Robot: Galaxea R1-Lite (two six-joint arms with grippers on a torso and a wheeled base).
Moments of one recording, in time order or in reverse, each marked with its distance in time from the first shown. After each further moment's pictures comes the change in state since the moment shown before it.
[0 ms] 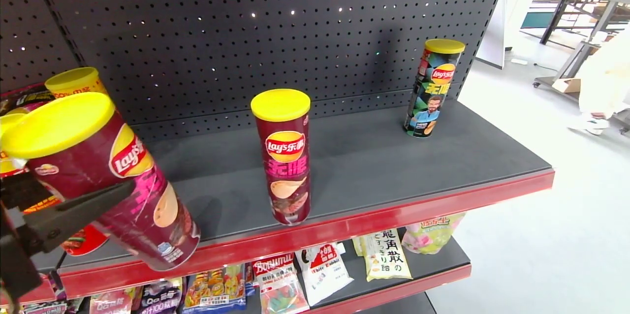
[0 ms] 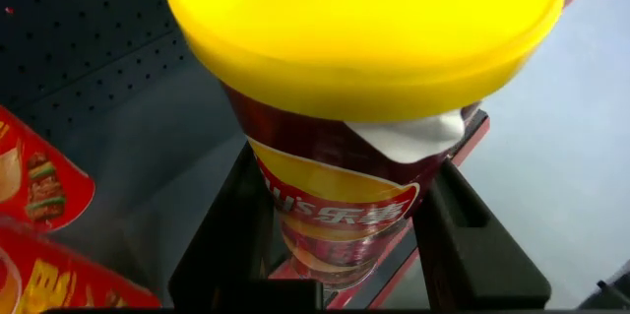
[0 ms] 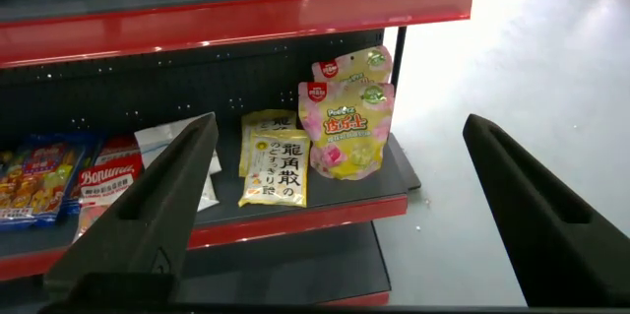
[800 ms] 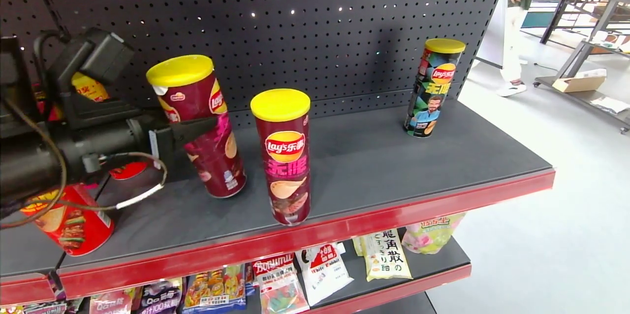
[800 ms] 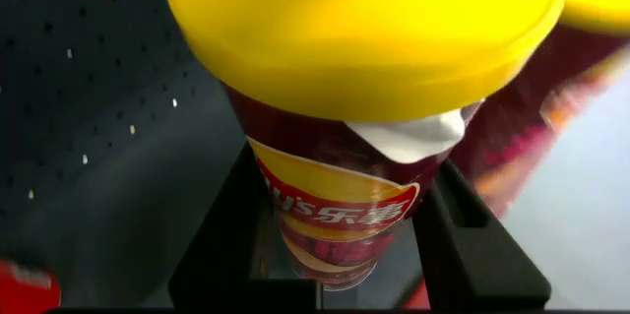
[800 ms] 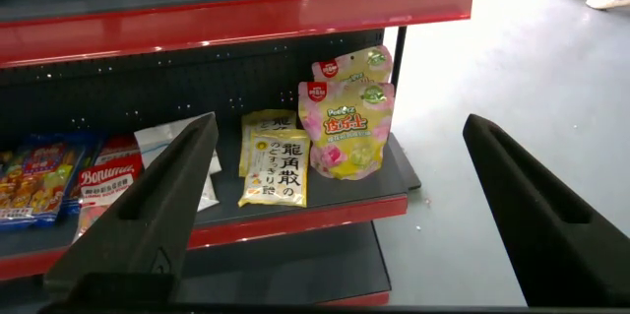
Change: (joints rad) left arm 0.001 0.463 -0.219 -0.225 0.007 -0.003; right arm 0.000 0.000 0.000 0.000 0.000 0.000
